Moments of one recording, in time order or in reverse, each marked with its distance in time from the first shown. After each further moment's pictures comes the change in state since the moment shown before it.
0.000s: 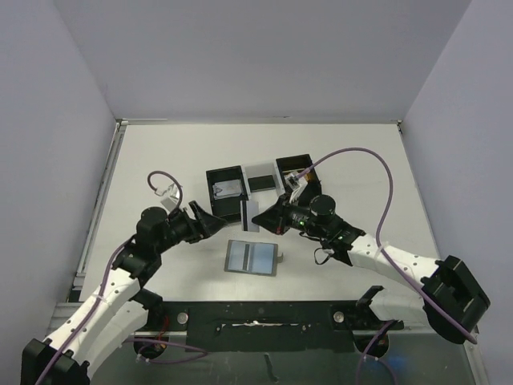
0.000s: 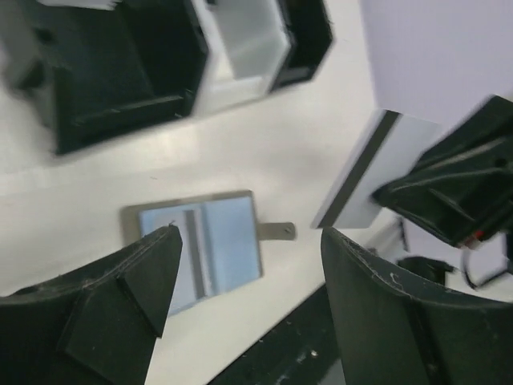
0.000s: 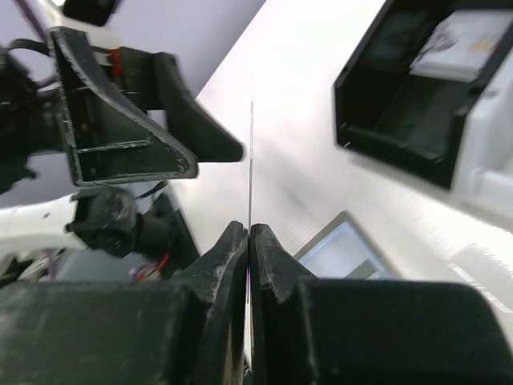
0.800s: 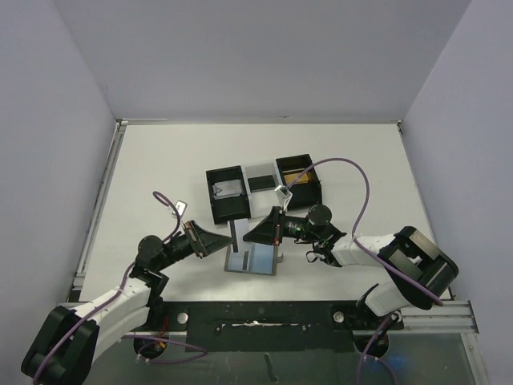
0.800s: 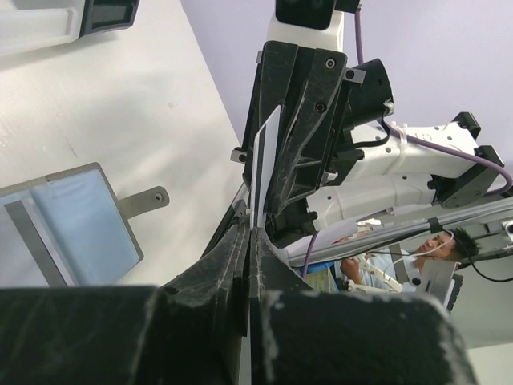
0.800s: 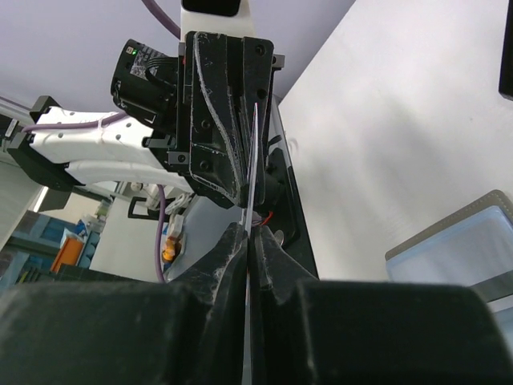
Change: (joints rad) left arm -0.015 0.172 -0.323 0.895 0.256 -0.350; right arm -0.006 0.247 -0.102 0.544 -0.290 0.305
